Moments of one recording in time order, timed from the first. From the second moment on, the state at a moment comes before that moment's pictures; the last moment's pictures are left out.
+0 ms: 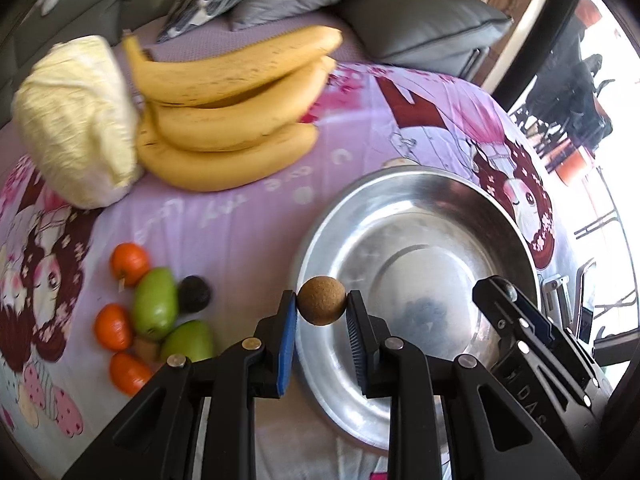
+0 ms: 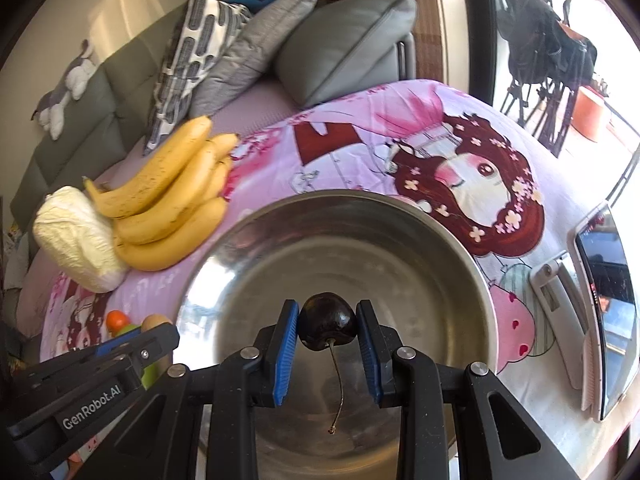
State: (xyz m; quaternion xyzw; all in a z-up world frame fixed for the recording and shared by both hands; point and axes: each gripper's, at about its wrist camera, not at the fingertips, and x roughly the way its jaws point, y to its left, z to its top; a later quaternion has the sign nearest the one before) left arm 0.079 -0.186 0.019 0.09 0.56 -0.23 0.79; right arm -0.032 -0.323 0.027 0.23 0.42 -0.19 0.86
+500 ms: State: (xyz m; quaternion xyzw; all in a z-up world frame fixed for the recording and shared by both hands) left arm 0.093 -0.222 -0.011 0.11 0.57 -0.24 0.78; right arm -0.031 -0.345 0.012 0.23 0.44 -0.23 0.84
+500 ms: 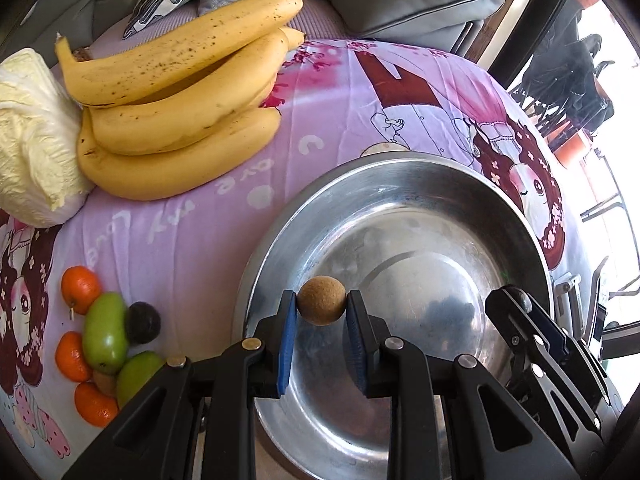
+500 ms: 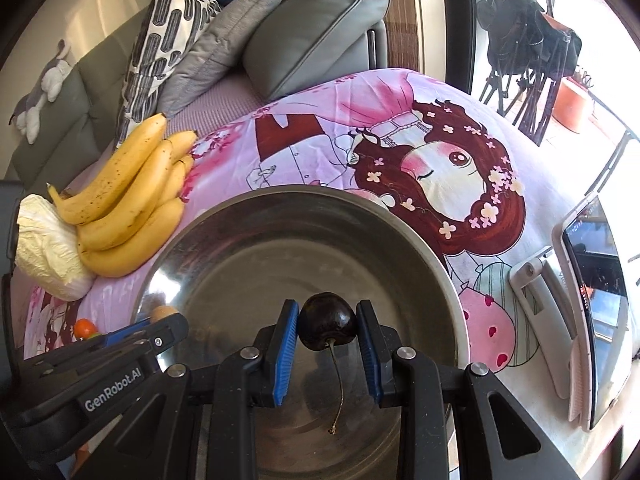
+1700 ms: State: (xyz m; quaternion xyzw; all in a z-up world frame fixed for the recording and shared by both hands) left arm 0.088 -0.191 0.016 0.09 0.56 -0.21 0.80; right arm -0.030 -0.339 0.011 0.21 0.44 -0.22 0.84
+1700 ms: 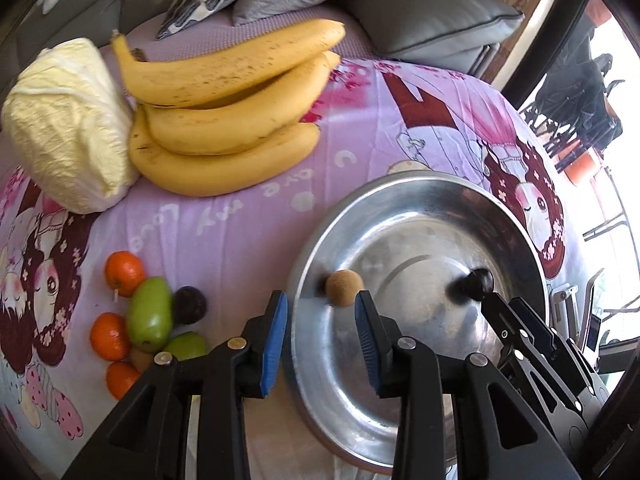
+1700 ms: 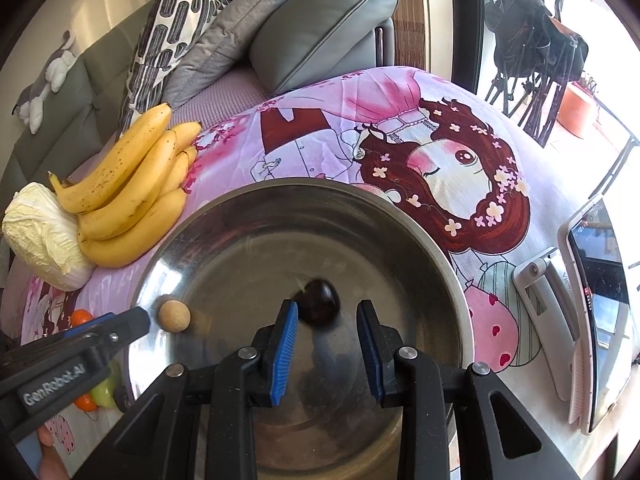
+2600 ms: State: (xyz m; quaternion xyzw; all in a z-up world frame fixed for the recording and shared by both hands) left arm 0.096 -0.115 -0.001 0.02 0.59 -0.13 0.80; right arm -0.025 -0.321 0.009 0.18 0.45 -0.20 0.85
